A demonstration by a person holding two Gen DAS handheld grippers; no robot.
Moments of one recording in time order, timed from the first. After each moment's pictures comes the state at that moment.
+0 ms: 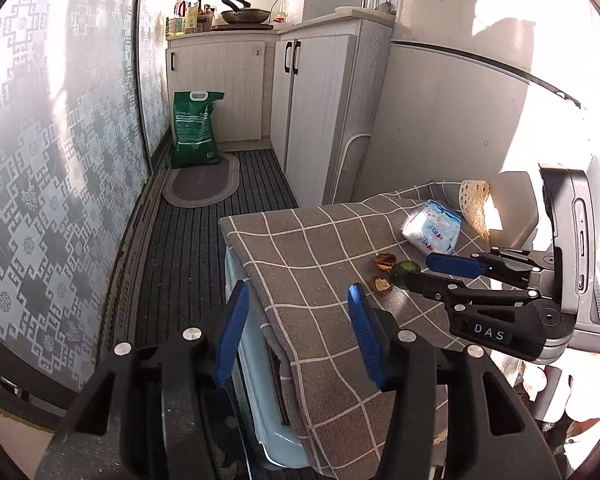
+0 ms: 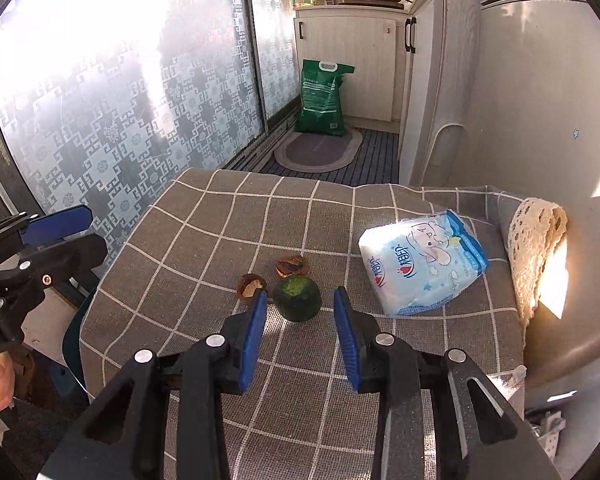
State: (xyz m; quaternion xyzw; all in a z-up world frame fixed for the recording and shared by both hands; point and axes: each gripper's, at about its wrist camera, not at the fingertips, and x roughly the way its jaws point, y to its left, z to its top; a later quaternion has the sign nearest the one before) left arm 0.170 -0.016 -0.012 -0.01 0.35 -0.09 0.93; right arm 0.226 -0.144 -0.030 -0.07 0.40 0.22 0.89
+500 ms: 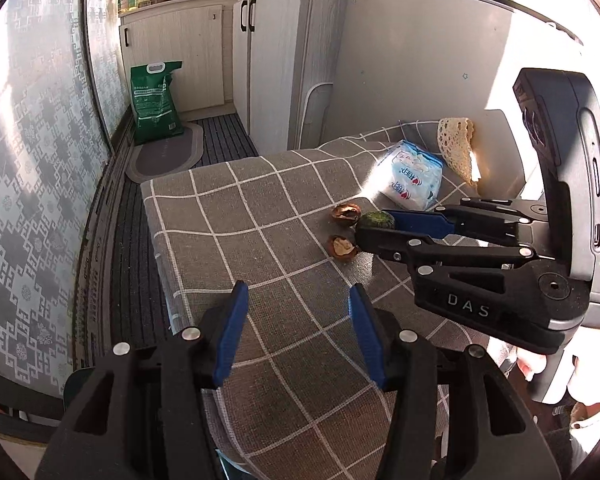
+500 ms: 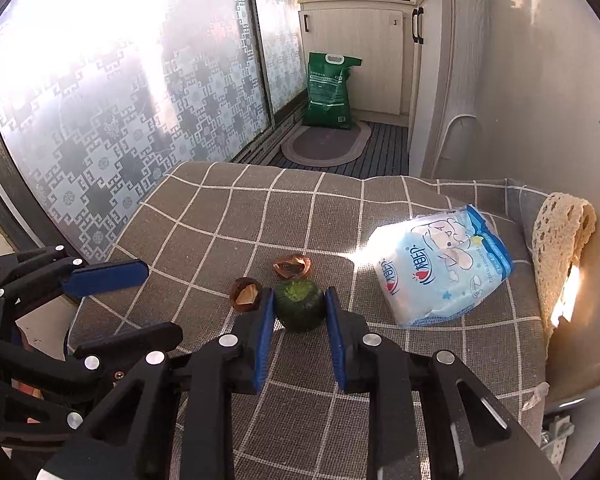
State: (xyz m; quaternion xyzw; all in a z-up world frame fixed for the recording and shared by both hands) left arm 0.196 -0.054 -0.051 0.02 0.41 -0.14 0.90; right arm 0.239 -0.143 -0.041 -0.07 0.41 0.23 0.88
